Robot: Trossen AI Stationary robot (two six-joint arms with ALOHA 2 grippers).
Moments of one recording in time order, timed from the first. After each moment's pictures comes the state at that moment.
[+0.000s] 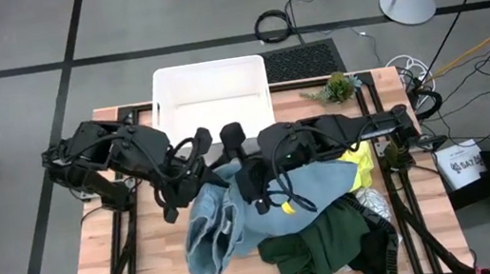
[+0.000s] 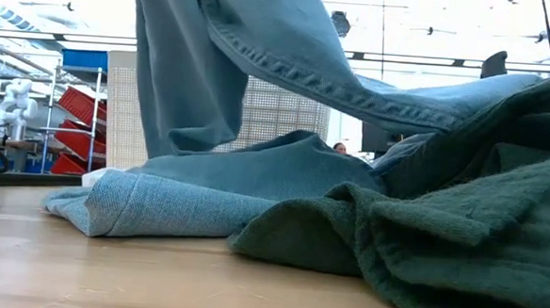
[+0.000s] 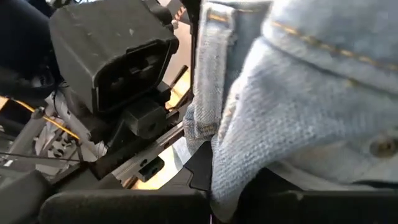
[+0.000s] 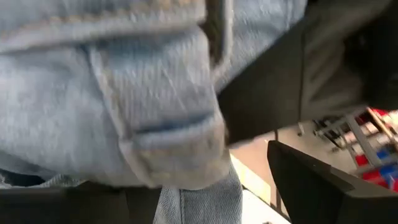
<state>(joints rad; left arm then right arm) -0.28 1.64 2.35 -1.21 0.00 0.71 0.23 1.92 2.30 -0.67 0.11 -0.61</state>
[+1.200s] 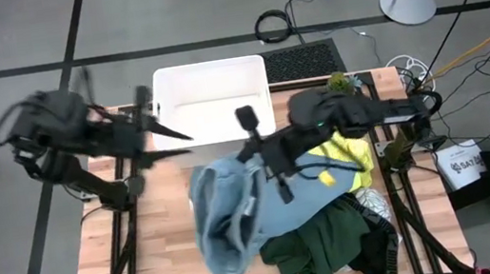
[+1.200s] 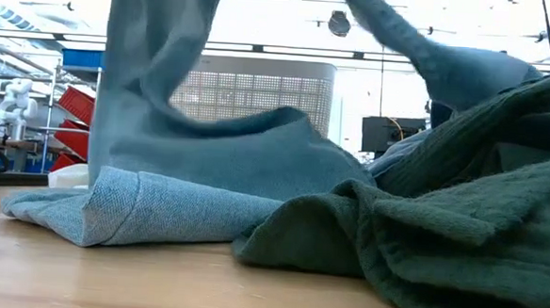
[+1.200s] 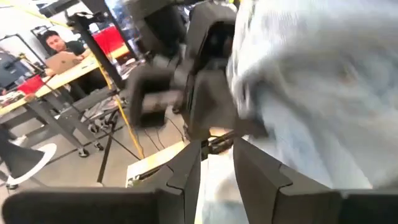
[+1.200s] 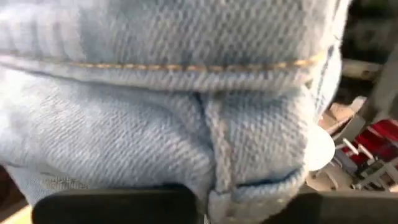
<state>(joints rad) -0.24 1.46 2.35 -1.09 -0.11 0.37 0.18 1.81 2.30 -0.59 -0.13 -0.52</state>
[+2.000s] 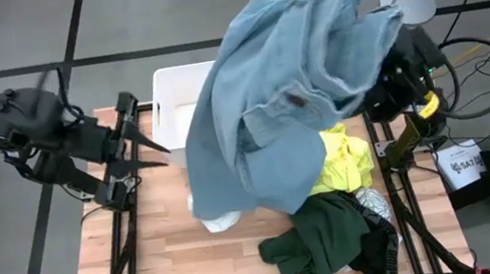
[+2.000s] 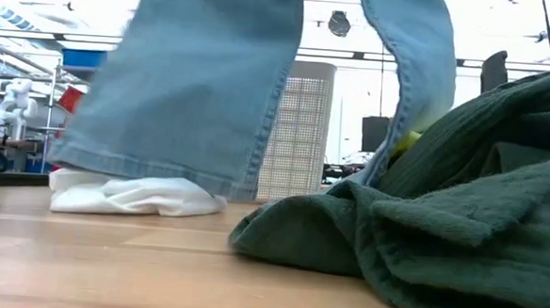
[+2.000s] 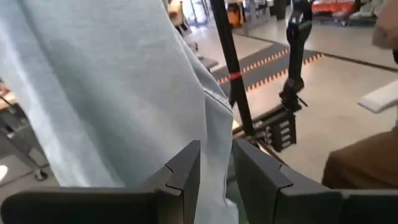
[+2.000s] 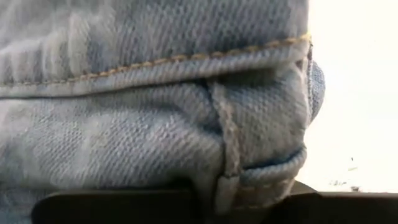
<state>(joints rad) -0.25 1.41 2.35 -1.13 0.03 0.32 0.18 1.71 2.30 0.41 0.19 -0.30</state>
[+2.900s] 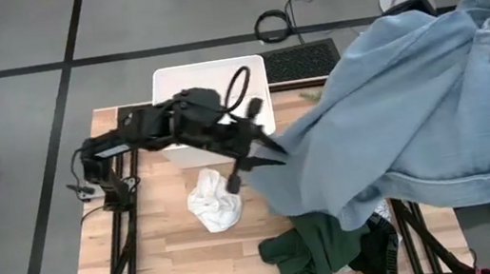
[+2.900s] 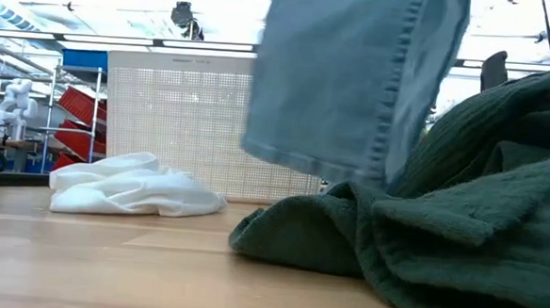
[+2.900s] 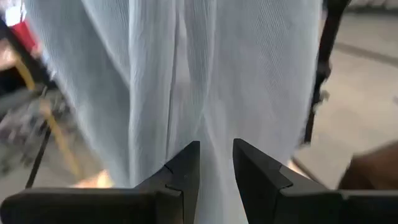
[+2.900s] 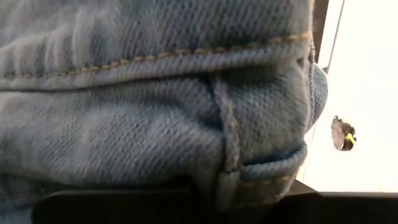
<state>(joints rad) -0.05 1.82 2.35 -0.74 0.30 0.34 0.44 1.67 2.36 0.54 -0.01 -0.26</state>
